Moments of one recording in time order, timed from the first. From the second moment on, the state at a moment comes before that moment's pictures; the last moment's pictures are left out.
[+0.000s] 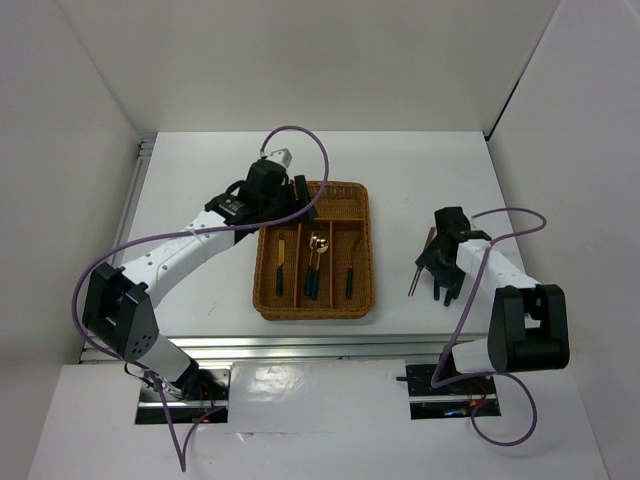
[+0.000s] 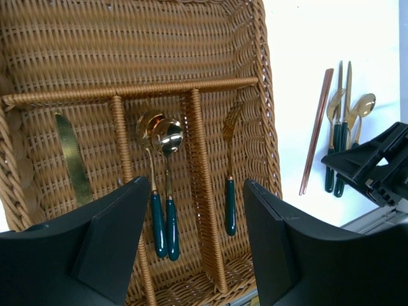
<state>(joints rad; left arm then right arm) -0.57 1.54 1.30 -0.41 -0.01 -0.63 0.03 1.37 0.74 -0.59 0.18 0.77</state>
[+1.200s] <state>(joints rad) -0.53 1.54 1.27 -0.40 0.03 -0.63 0.03 1.50 0.82 -0.68 0.17 0.72</state>
